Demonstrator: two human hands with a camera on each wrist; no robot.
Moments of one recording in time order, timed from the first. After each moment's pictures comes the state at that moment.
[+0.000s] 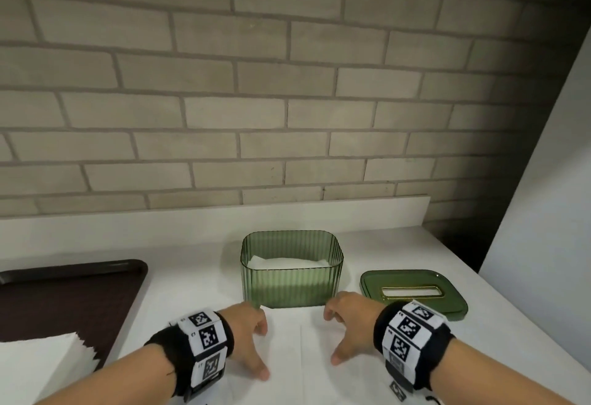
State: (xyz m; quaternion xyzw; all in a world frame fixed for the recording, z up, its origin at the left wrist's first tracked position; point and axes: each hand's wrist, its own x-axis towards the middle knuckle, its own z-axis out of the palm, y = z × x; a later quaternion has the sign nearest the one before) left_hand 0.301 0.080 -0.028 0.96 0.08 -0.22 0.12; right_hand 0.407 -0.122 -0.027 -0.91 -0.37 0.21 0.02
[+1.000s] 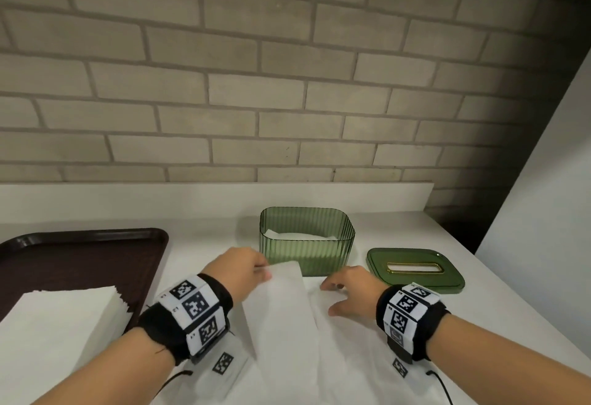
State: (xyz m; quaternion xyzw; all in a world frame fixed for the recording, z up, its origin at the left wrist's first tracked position) left_hand 0.266 0.100 0.000 0.97 0.12 0.00 0.21; right_hand 0.392 -0.110 -0.044 -0.91 -0.38 0.13 0.11
